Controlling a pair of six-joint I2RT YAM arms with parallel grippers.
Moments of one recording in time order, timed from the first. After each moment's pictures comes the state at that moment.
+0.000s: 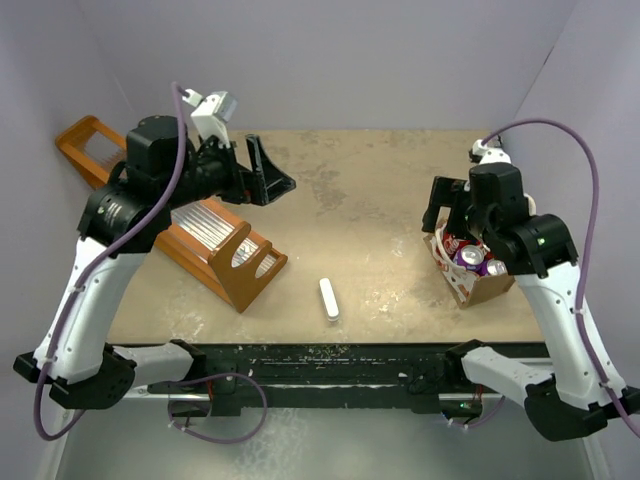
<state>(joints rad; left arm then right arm) -0.51 1.22 1.84 -0.94 0.25 -0.45 0.36 1.05 1.52 -1.14 0.27 0.38</state>
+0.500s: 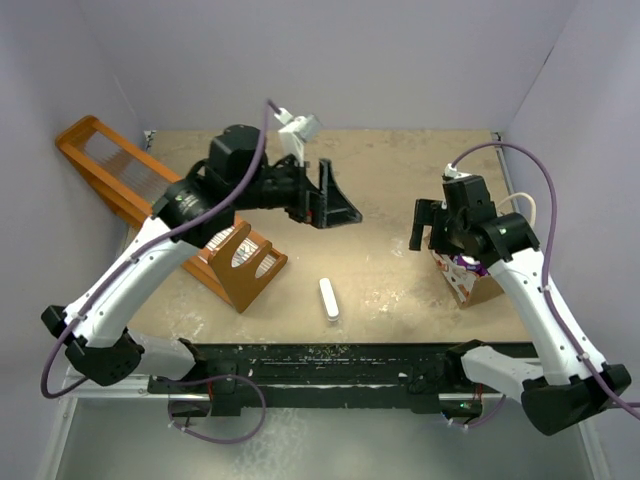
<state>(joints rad) -0.73 1.34 1.72 -0.69 0.45 -0.59 0.35 1.08 1.26 -1.10 0.18 0.38</state>
